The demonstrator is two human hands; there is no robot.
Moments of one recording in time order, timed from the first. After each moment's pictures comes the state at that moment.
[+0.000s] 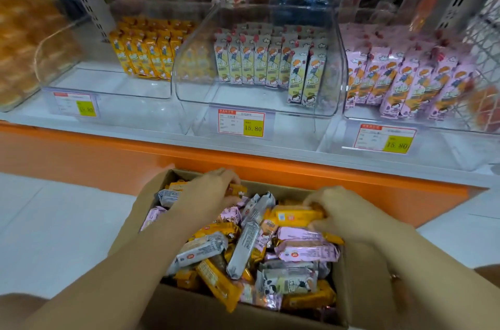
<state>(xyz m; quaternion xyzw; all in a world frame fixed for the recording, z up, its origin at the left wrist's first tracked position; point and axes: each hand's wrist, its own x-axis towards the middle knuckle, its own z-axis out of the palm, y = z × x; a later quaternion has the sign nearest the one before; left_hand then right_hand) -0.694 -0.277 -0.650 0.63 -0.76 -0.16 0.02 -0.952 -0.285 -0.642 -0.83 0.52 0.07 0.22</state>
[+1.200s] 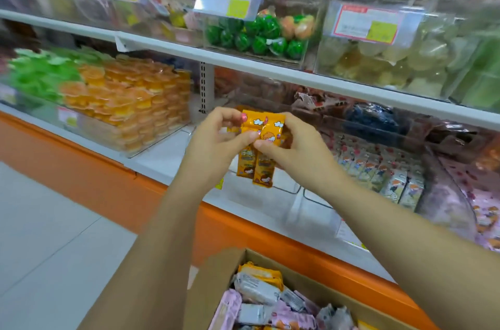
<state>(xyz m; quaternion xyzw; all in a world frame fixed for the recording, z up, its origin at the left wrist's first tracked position) -0.521 -0.297 -0.479 0.52 -0.52 -0.25 0.63 -0.668 -0.347 -0.458 -0.82 0.34 -0.37 0.27</state>
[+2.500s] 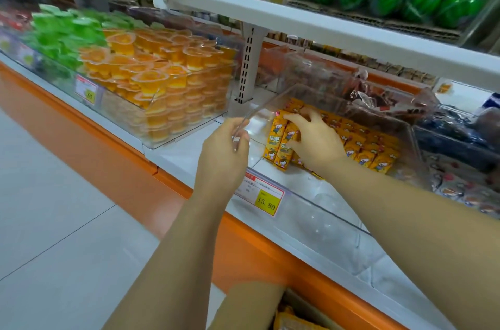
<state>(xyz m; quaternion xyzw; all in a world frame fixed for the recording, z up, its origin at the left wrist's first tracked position) -0.429 -0.376 -0.571 0.68 -0.44 -0.12 0.57 -0.555 -0.513 -0.548 -0.88 0.45 -0.16 -0.04</state>
